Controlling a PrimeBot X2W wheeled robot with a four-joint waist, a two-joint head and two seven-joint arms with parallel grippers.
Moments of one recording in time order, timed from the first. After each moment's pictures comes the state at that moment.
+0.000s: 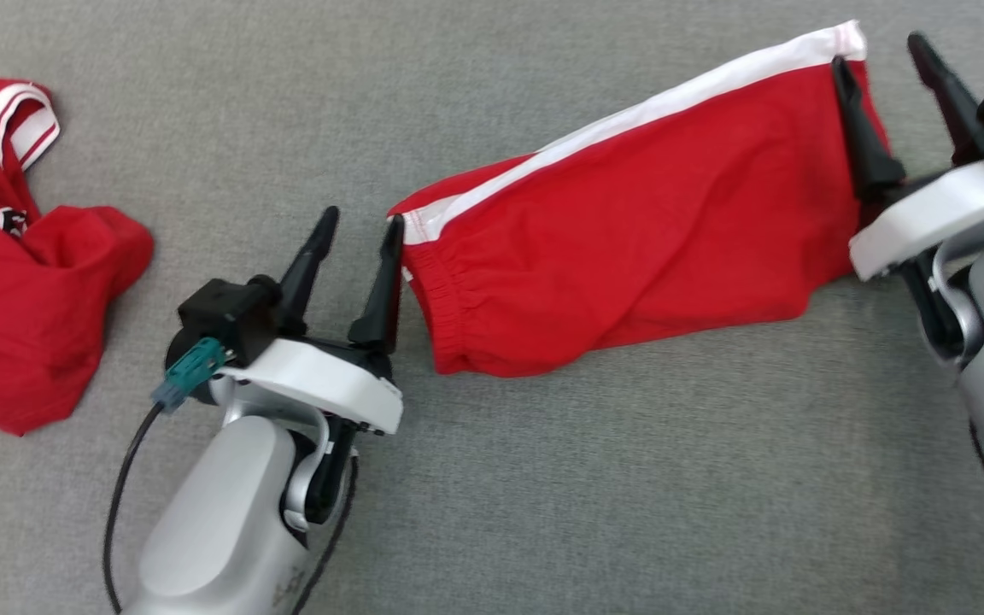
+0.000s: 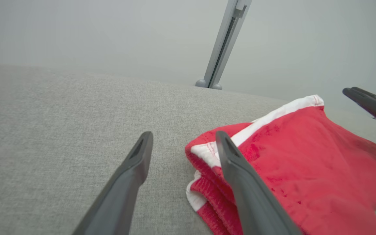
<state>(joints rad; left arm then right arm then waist) -0.48 0.09 -0.38 0.35 -0.53 -0.02 -0.22 -0.88 -0.40 0.52 0.72 0.49 0.13 -0.26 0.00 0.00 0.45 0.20</state>
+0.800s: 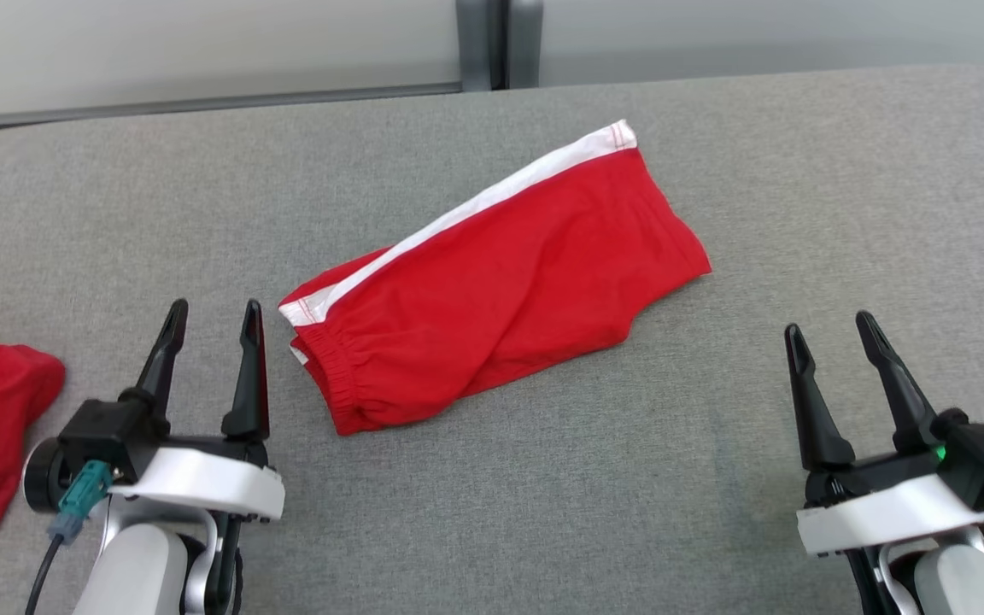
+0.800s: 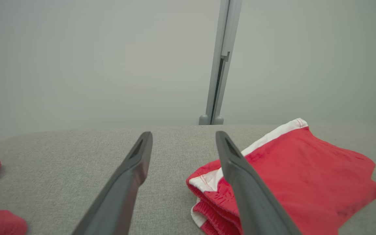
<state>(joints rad) -0.22 0.17 -0.15 0.22 -0.32 0.02 -0.26 -0.14 -0.17 0.15 0.12 0.24 0.13 -0.22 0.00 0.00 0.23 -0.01</state>
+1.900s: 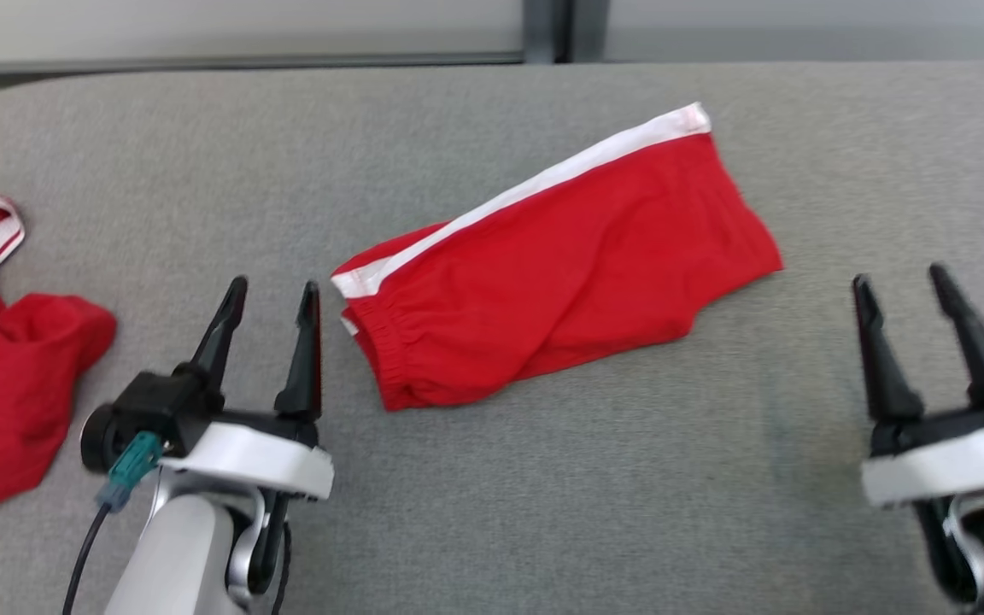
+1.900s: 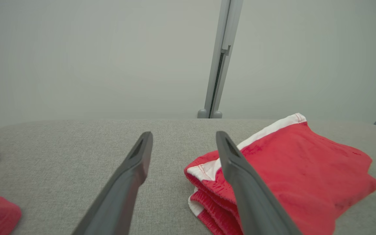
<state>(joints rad) -0.26 0.11 -0.19 0.25 -0.31 -0.01 -0.26 -0.14 -0.21 0.06 0.00 0.25 0.13 -0.10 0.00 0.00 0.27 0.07</state>
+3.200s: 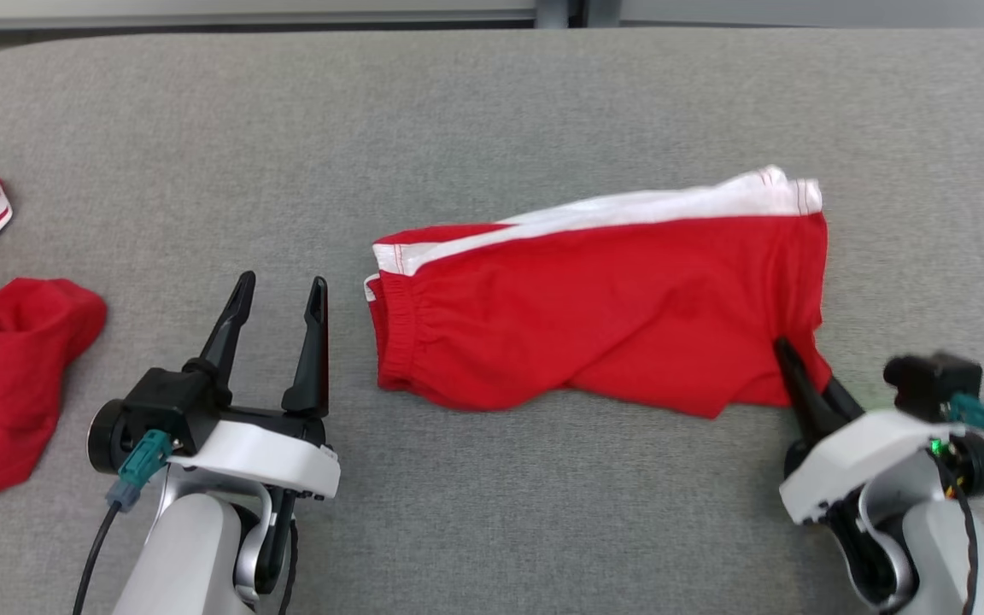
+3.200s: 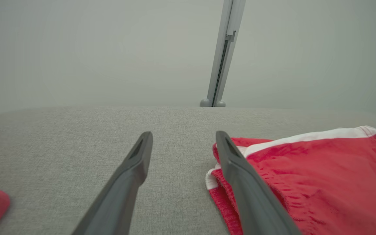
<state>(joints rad) -0.28 0.09 -0.18 0.27 -0.28 -0.03 -0.26 -0.30 -0.19 0.19 0.39 0.43 0.13 0.06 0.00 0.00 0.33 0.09</state>
